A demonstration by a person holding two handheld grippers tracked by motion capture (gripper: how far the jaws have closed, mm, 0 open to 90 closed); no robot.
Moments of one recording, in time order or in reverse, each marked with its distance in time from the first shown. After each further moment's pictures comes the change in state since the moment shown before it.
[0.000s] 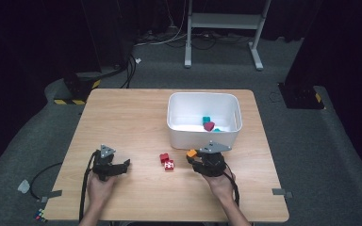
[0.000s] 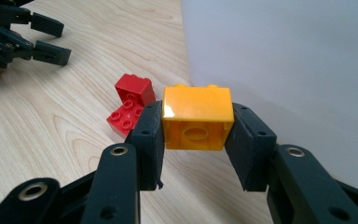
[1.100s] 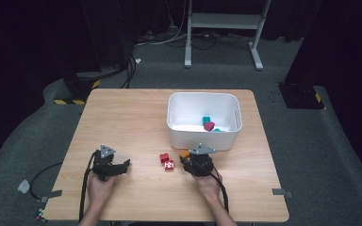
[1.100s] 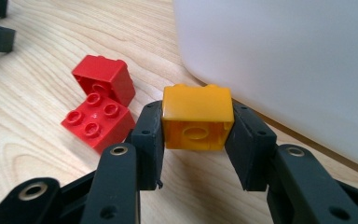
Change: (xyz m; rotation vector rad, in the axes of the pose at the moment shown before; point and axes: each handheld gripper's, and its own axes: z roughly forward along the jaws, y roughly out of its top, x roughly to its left) left arm 0.000 0.000 0.000 0.001 0.002 -0.002; right arm 0.008 -0.019 0.055 0.025 -0.083 0.035
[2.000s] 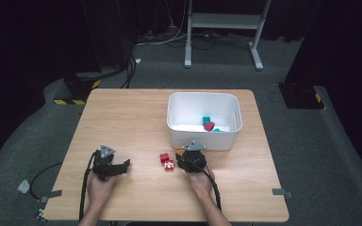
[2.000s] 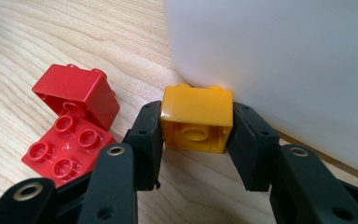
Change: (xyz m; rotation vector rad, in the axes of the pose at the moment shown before) left arm 0.000 0.000 0.000 0.000 0.000 0.000; right arm 0.010 0.008 0.028 0.044 -0.081 0.030
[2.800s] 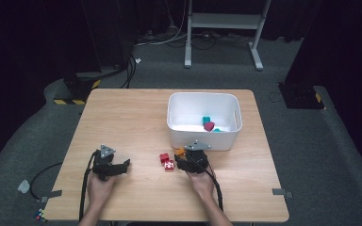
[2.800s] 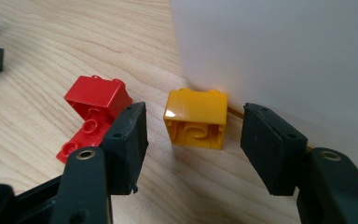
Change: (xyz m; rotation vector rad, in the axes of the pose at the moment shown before) left arm 0.000 0.000 0.000 -0.002 0.000 0.001; right arm -0.005 0.002 -0.011 -0.027 0.069 0.031
